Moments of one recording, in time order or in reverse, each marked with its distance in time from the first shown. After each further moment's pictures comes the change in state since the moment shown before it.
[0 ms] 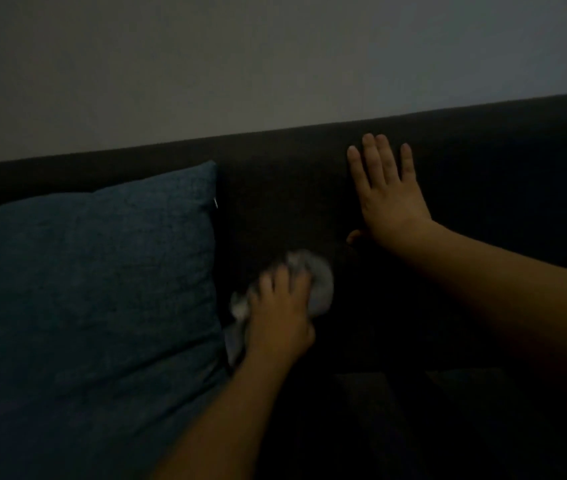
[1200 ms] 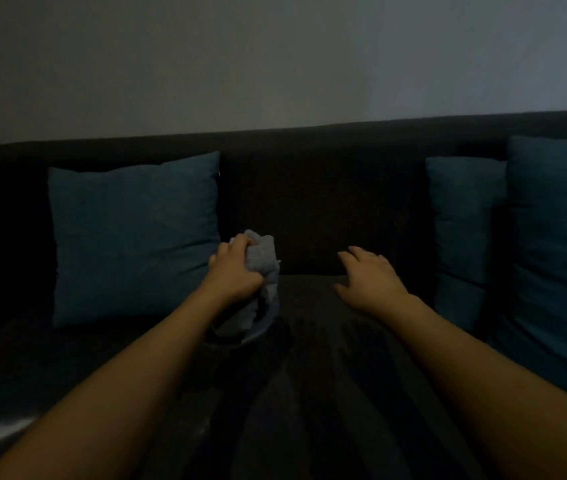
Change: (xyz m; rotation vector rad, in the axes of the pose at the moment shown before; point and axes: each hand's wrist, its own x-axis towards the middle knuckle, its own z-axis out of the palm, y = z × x) left_hand -0.128 0.110 -0.296 -0.441 -0.436 -0.442; right_hand -0.306 0.083 -0.166 0.517 -0.506 0.005
